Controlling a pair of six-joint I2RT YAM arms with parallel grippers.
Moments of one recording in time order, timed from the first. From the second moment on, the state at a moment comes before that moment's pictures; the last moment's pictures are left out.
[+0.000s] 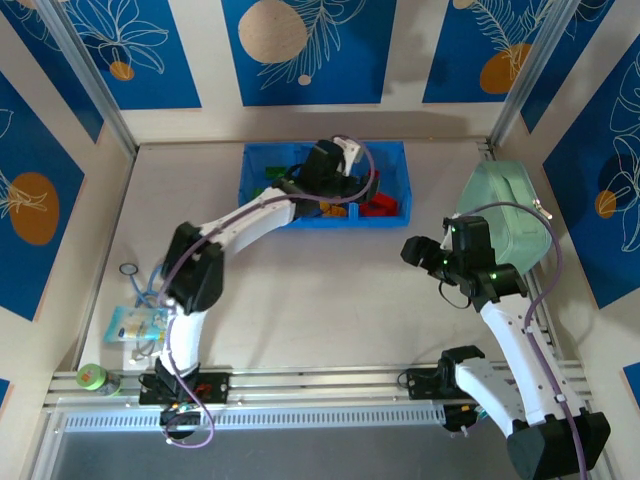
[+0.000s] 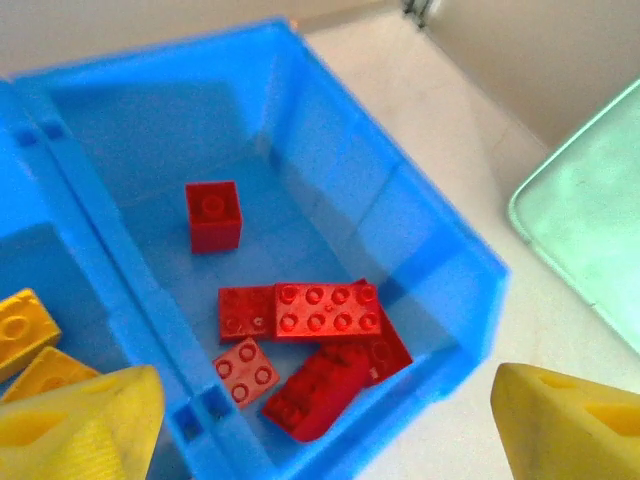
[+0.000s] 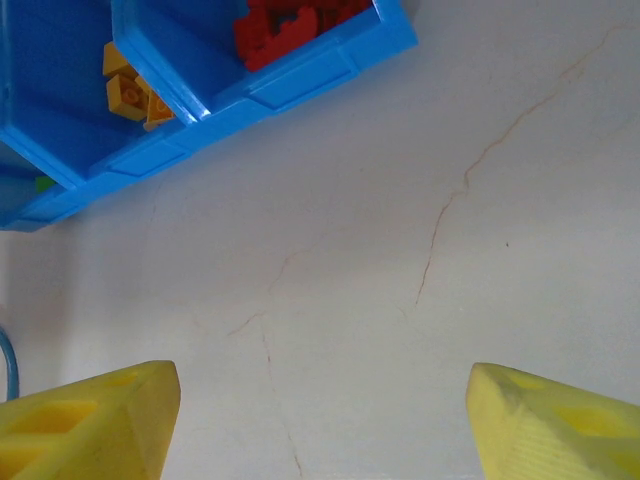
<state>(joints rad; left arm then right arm) -0.72 1.99 1.72 -0.22 0.08 -0.23 0.16 0.83 0.79 -0.80 -0.17 0.58</state>
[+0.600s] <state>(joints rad) -0.72 1.21 0.94 -0.09 -0.34 -0.10 0.21 0.72 0.77 -0.55 -0.03 0.35</state>
